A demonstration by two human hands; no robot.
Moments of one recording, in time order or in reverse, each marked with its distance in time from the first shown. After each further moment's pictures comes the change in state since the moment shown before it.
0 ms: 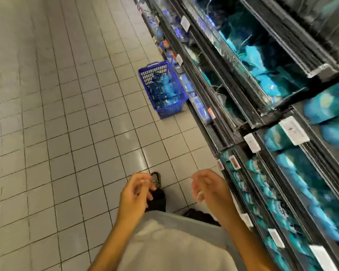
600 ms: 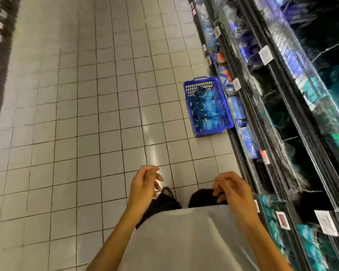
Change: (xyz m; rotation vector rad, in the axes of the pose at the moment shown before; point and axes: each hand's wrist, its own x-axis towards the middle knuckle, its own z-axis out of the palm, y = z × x) left_hand 0.250 0.035 -0.178 -0.172 0.152 -0.180; right_hand 0.216 -0.099 0.186 -0.154 -0.031 -0.059
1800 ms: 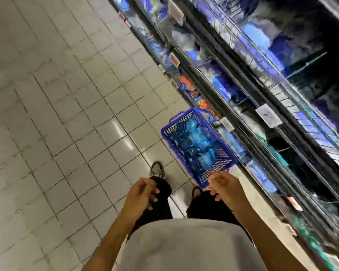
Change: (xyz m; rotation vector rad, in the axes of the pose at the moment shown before) left_hand 0.510 0.261 0.105 0.442 -0.443 -0.228; right_hand 0.486 -0.137 0.044 0.018 0.279 0.422
